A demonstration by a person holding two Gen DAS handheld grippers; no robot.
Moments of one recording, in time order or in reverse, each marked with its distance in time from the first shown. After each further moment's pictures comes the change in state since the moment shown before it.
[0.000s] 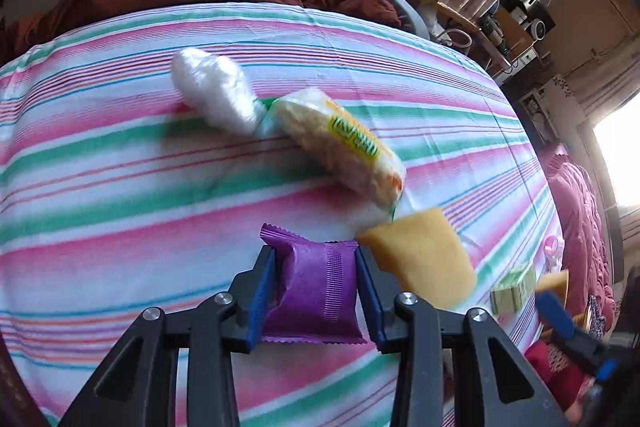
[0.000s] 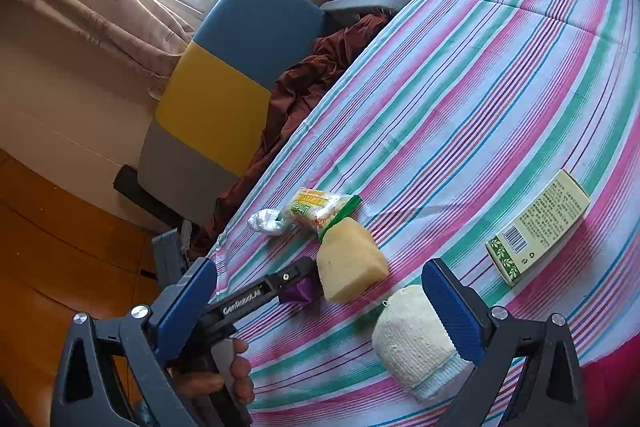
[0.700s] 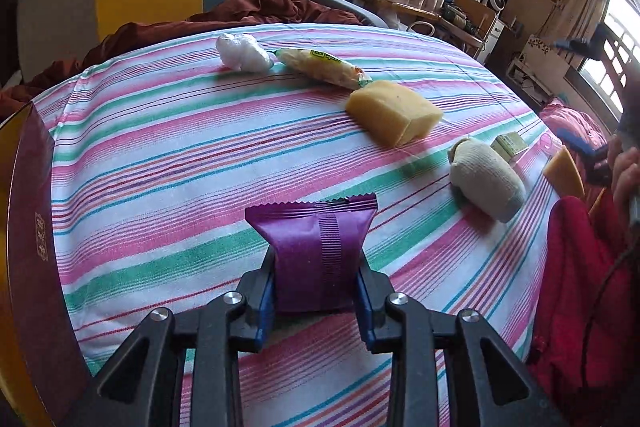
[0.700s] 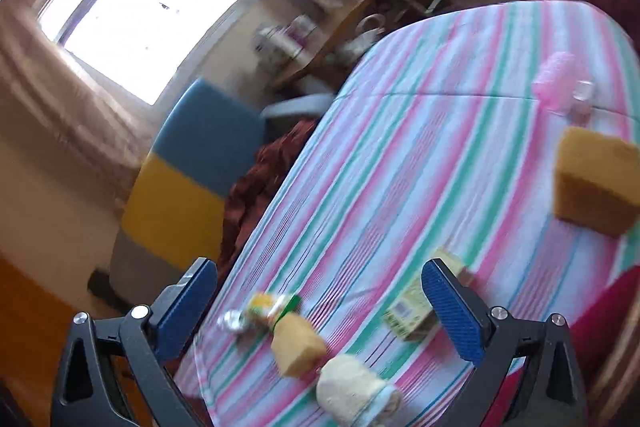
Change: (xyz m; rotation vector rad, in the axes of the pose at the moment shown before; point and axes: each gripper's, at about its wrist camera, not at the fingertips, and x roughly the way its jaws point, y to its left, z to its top) left arm -0.055 0.002 -0.130 0.218 -0.171 0.087; right arm -0.083 -0.045 0.009 0.227 -0.402 -0.168
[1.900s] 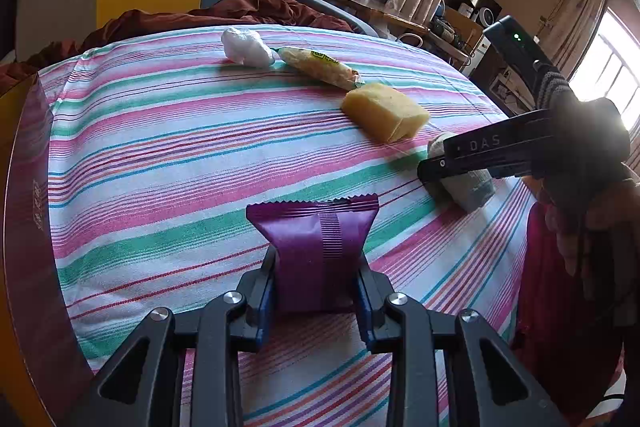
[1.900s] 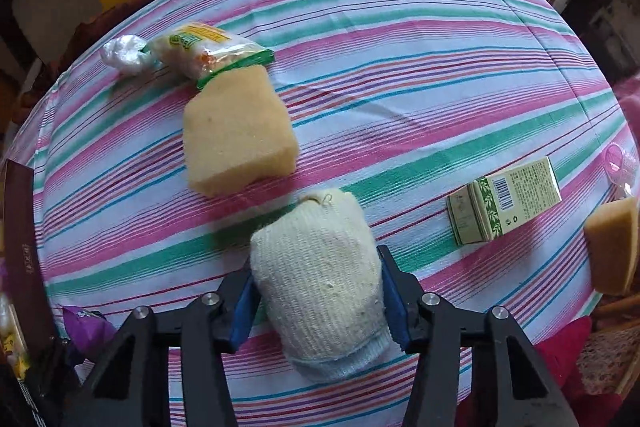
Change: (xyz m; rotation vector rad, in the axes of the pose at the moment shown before) left arm -0.007 0.014 -0.013 -0.040 -0.025 -0.082; right arm 0.119 0.070 -0.130 -0.768 0.635 -0.481
